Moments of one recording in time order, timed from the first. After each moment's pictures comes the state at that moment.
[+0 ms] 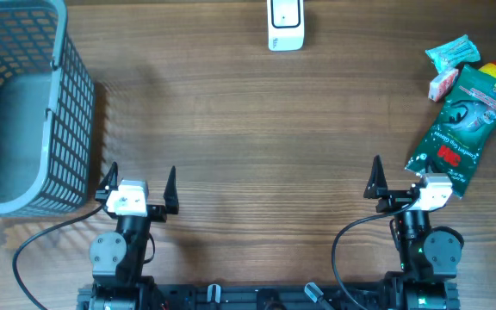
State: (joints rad) left arm -0.03 0.01 0.04 -0.14 0.04 0.04; right arm -0.04 0.02 0.01 0.00 -0.05 0.05
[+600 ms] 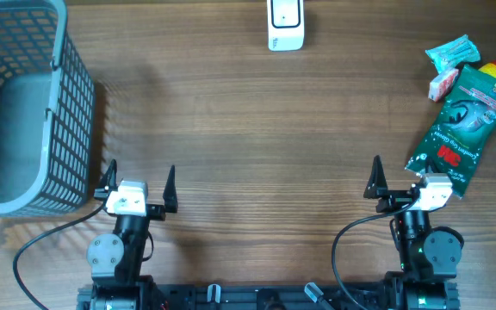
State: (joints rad) left arm 0.01 0.01 0.02 -0.07 0.10 0.06; right arm -0.04 0.02 0.01 0.00 -0.05 0.05
